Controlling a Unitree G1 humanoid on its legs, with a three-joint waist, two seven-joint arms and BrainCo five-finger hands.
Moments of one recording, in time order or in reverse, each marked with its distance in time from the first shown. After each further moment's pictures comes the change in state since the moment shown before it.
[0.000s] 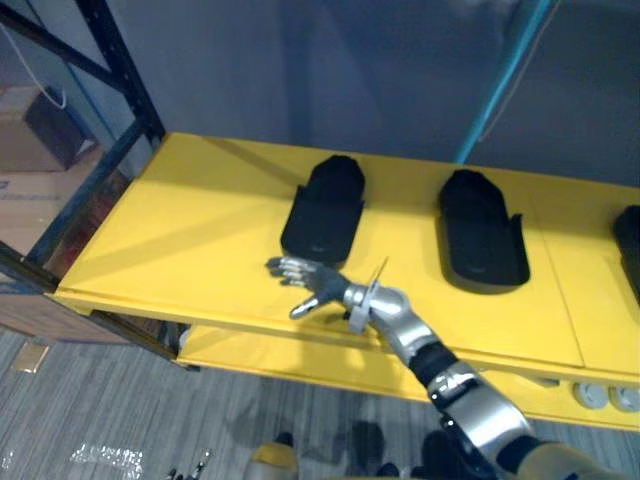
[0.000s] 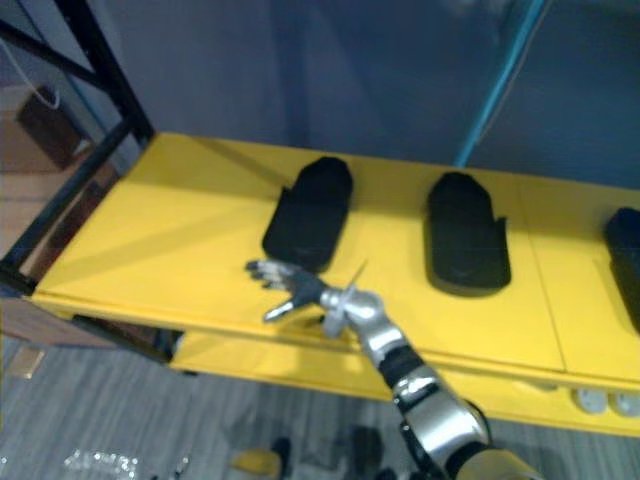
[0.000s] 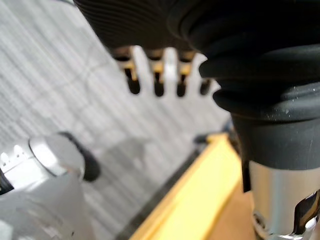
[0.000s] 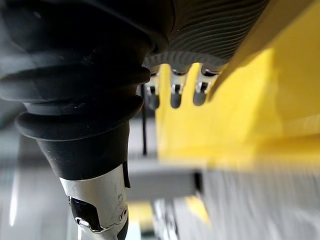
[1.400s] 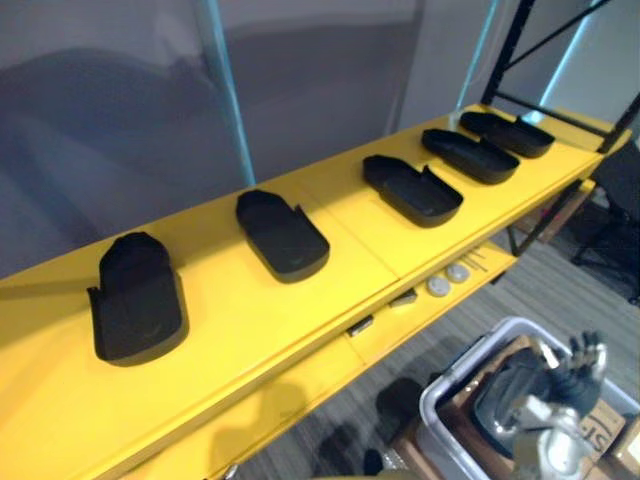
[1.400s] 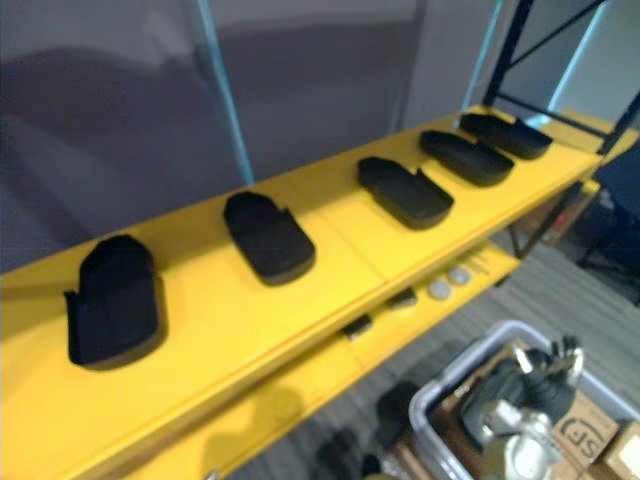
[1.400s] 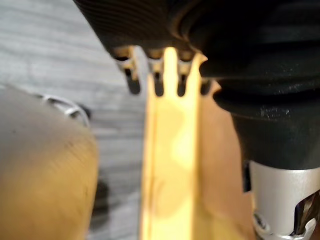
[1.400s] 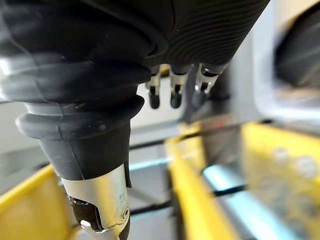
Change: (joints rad) left arm -0.004 -0.003 -0.180 0.093 0.037 -0.025 -0.060; right arm 0.936 0.106 -0.953 -0.406 0.120 -0.210 -1.117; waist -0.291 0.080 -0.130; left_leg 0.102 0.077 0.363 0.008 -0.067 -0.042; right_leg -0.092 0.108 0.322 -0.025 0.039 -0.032
